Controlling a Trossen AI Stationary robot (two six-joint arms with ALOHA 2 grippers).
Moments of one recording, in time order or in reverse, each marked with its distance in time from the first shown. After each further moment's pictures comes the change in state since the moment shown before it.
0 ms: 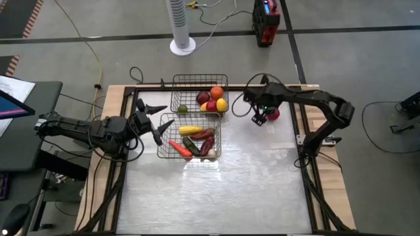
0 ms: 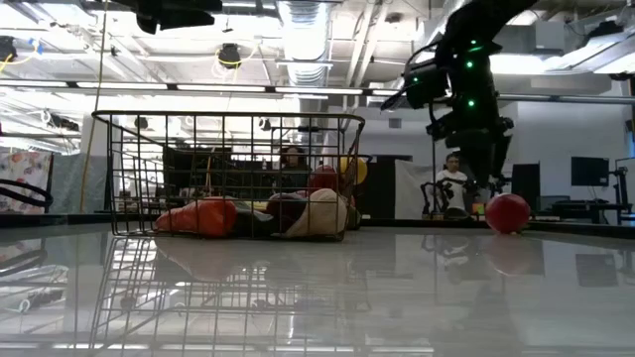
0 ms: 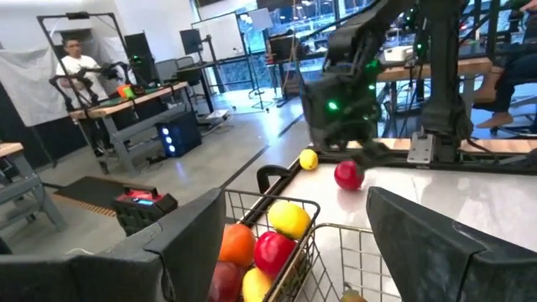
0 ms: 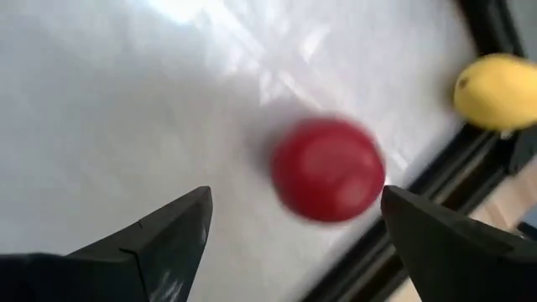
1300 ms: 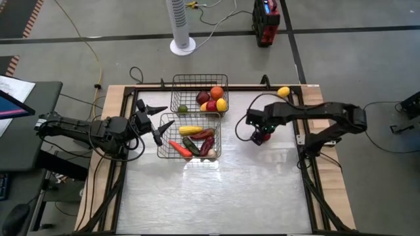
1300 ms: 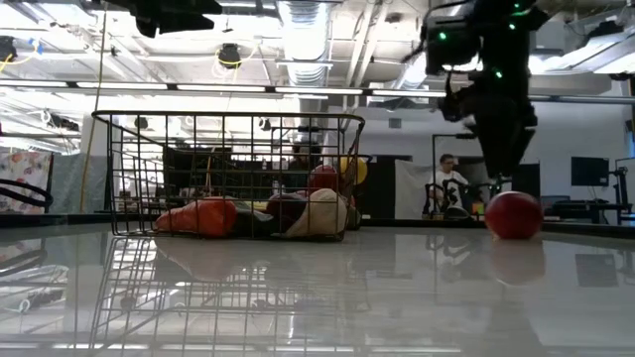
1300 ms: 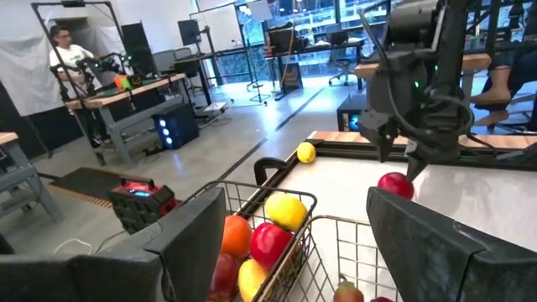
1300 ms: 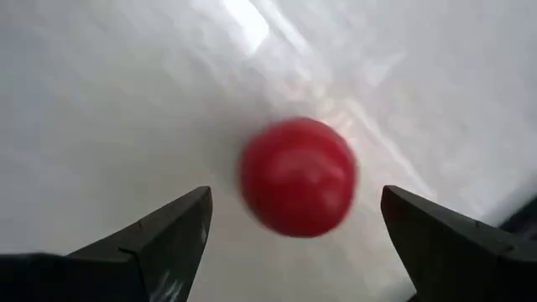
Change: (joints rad) left arm 0.000 0.000 0.000 -0.029 0.001 -0.035; right arm 0.297 -0.178 -0.154 0.086 -0.162 0.249
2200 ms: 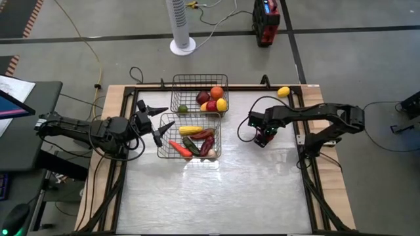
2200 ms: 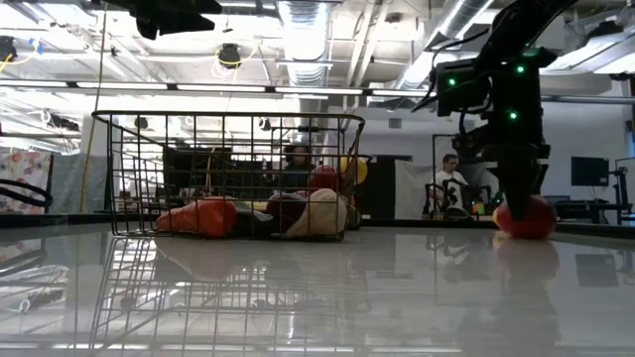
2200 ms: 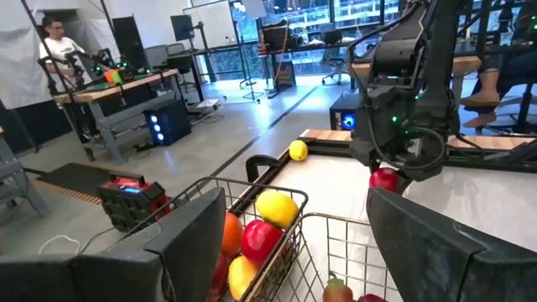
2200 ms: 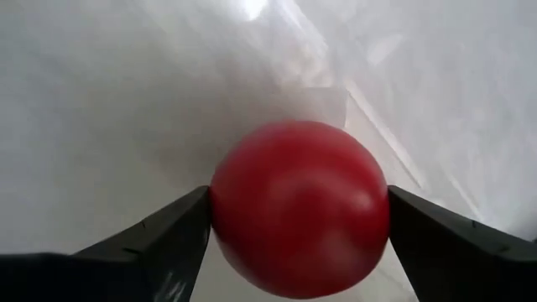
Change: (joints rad) left arm 0.000 0.000 0.000 -0.012 0.020 -0.031; right arm -0.053 0.022 -0.185 0.166 -0.040 -0.099
